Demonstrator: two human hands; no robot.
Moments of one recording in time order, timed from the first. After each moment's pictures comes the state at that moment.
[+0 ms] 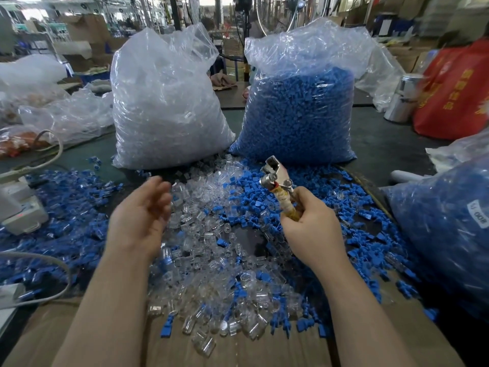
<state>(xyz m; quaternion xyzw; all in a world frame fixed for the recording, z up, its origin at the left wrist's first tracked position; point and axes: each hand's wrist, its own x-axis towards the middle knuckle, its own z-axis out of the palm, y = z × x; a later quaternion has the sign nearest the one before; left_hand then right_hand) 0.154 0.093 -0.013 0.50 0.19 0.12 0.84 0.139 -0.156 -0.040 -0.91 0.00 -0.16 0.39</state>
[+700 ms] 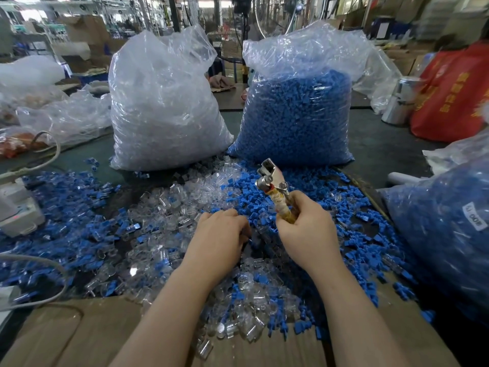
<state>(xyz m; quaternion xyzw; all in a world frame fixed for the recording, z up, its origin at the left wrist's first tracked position) 0.154 0.014 -0.049 0.97 -0.17 0.09 0.13 0.139 -0.153 -0.037 -0.91 0.01 -0.16 0.39</state>
